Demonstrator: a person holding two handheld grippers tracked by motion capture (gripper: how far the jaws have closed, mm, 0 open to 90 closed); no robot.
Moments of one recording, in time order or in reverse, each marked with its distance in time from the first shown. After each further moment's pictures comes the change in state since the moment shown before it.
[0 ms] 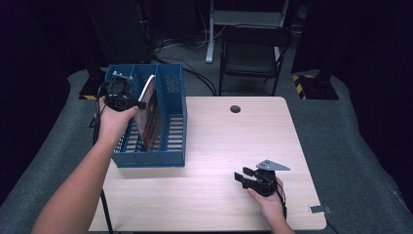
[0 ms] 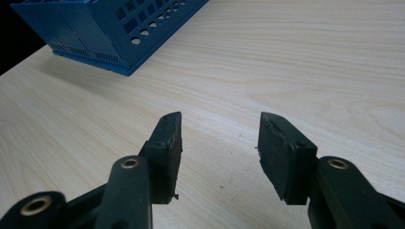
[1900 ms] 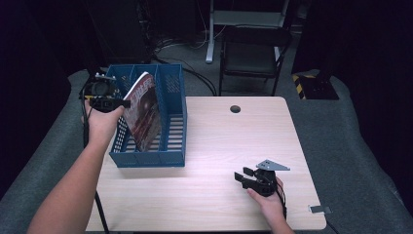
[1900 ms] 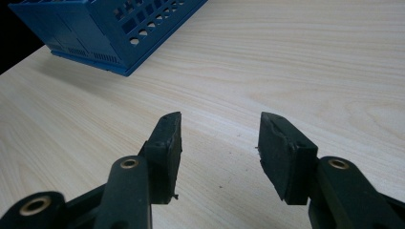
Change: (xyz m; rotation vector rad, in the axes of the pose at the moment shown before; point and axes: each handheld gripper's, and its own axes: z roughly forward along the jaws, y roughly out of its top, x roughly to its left) left arm 0.033 -0.007 -0.011 -0.081 0.089 -0.102; right arm 0.000 0.000 0.000 -0.001 -0.005 0.001
